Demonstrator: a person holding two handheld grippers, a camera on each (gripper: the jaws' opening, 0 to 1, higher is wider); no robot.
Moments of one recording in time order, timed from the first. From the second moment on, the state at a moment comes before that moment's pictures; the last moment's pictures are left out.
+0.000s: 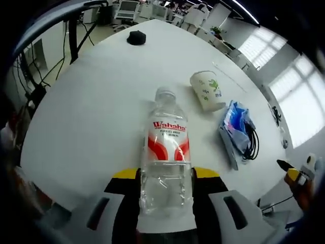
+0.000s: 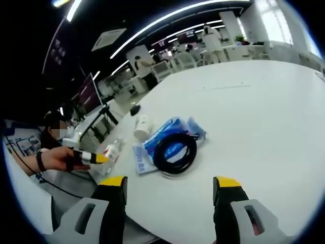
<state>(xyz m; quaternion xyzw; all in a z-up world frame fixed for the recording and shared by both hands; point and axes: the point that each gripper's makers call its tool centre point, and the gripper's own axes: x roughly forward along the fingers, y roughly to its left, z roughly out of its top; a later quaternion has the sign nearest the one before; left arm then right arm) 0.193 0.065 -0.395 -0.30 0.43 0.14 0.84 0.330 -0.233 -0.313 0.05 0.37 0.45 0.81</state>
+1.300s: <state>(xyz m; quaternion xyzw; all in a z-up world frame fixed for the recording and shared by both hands) 0.240 0.084 -0.404 -0.23 0.49 0.10 0.84 0.314 -0.266 -0.308 0.06 0.37 0.42 0.82</state>
